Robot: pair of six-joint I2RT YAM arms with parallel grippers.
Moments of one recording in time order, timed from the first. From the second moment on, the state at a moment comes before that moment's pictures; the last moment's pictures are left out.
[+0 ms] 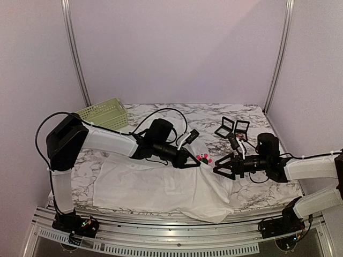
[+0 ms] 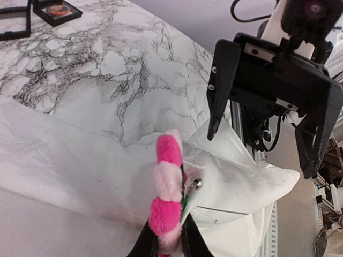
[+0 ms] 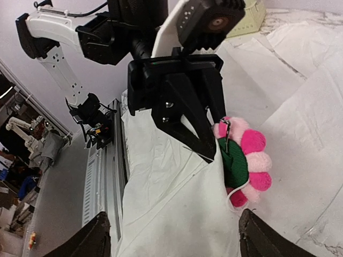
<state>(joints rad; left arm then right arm) -0.87 2.01 1.24 0.20 0.70 -0.23 0.52 1.28 0.40 0.48 -0.86 0.33</state>
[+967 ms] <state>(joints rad) -0.91 1.93 1.19 0.12 0.63 -0.16 0.69 1.62 0.43 1.04 -0.69 0.09</state>
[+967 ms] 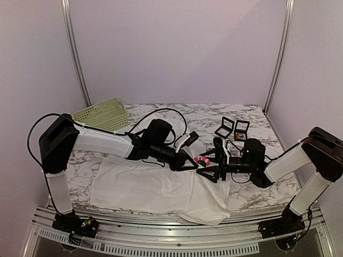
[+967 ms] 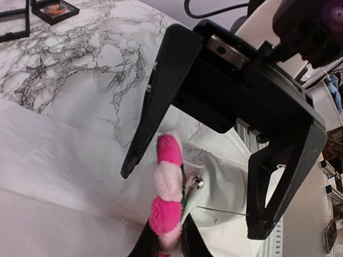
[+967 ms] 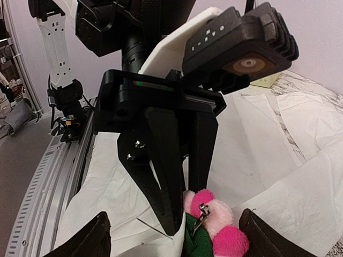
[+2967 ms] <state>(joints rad) -0.92 1.91 1.15 0.16 0.52 -0.08 0.62 1.79 0.48 1.21 -0.73 0.42</state>
